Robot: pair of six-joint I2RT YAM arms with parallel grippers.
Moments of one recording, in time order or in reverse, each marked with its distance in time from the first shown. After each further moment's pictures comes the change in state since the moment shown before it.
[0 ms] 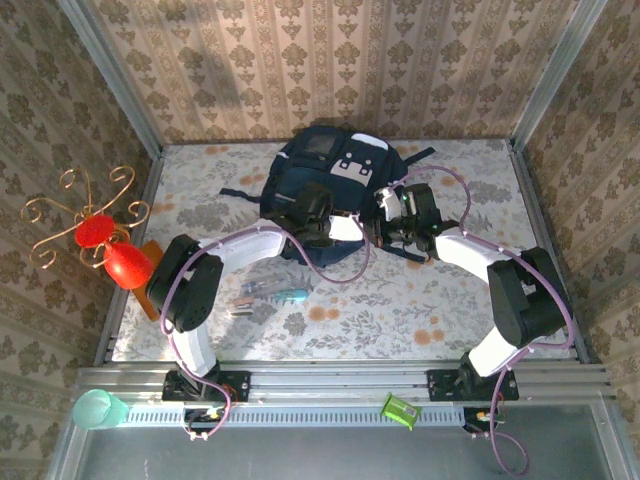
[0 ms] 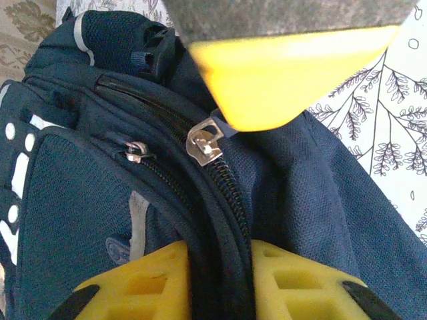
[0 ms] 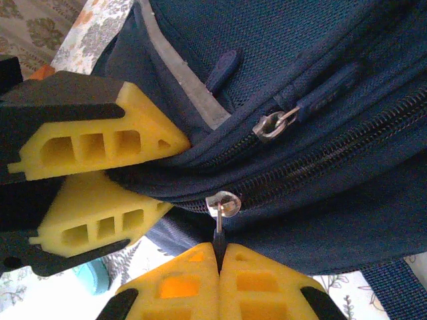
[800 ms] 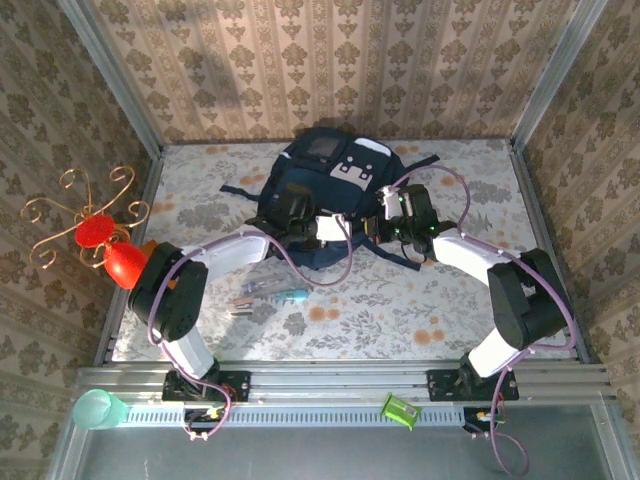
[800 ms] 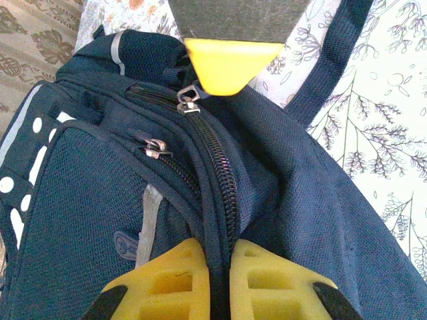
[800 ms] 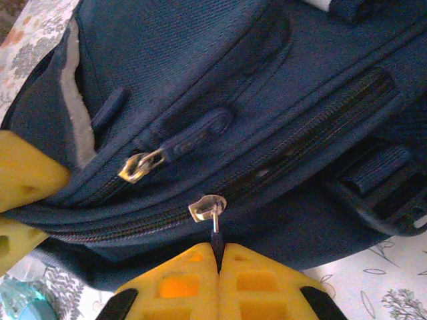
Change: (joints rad) left arm 0.074 -0.106 -0.134 0.096 0.194 -0.040; right arm 0.021 -0.013 0.000 -0.004 0.225 0.031
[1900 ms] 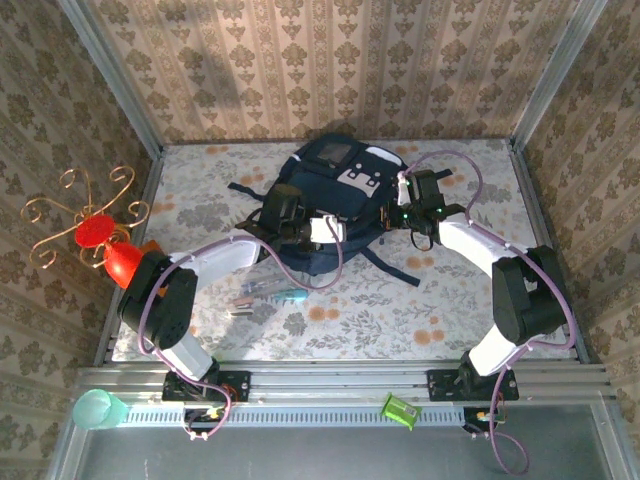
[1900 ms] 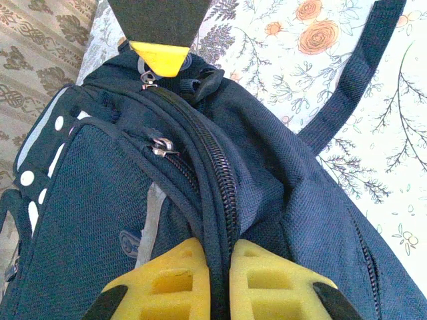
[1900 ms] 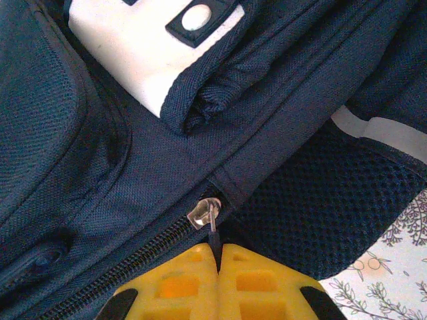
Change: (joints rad) left arm 0.028 -0.067 -0.059 0.027 0.141 -0.024; right arm -0.069 0.028 0.148 -0.218 0.155 0.044
